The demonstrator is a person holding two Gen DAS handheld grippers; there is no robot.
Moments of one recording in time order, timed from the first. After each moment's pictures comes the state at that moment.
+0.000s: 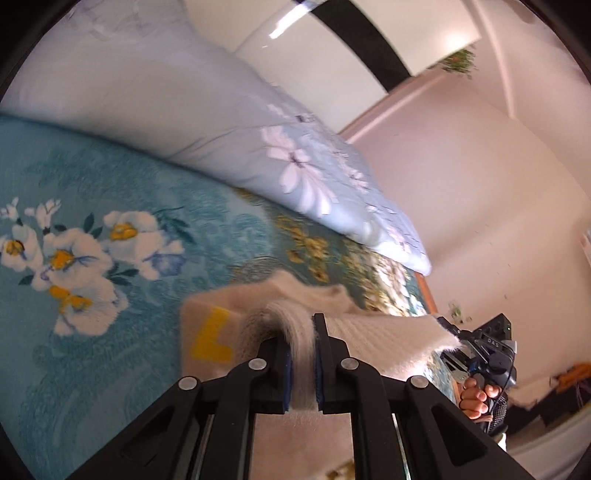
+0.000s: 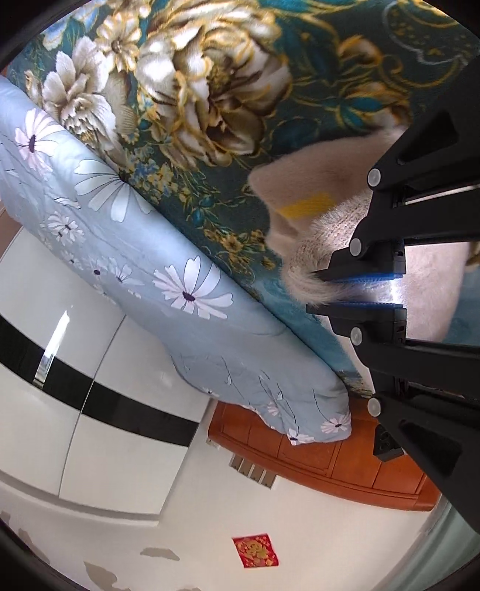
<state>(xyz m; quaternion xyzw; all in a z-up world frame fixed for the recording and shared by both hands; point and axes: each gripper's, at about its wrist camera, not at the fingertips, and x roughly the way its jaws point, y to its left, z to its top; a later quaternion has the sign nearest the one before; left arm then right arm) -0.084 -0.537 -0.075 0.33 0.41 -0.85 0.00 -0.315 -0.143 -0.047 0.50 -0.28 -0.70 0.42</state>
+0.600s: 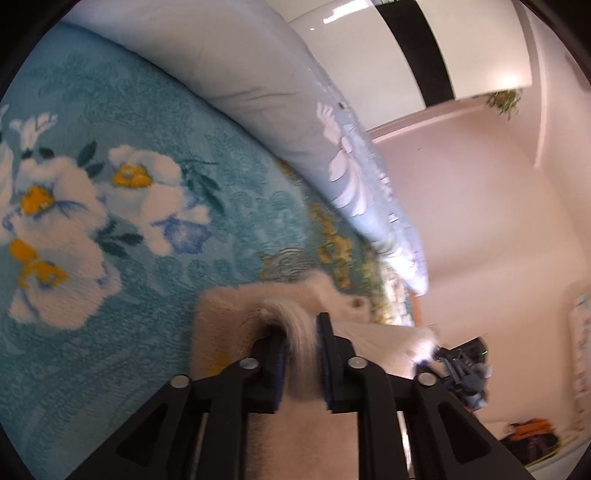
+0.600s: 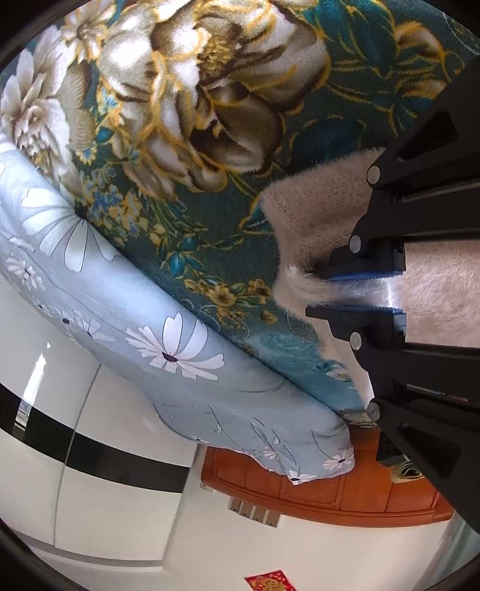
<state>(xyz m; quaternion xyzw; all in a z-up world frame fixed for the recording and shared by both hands) -0.104 -0.564 -0.134 0.32 0.53 -0.79 -0.01 -0.357 -0.179 -0.092 0.55 -0.25 -0.70 0.38</state>
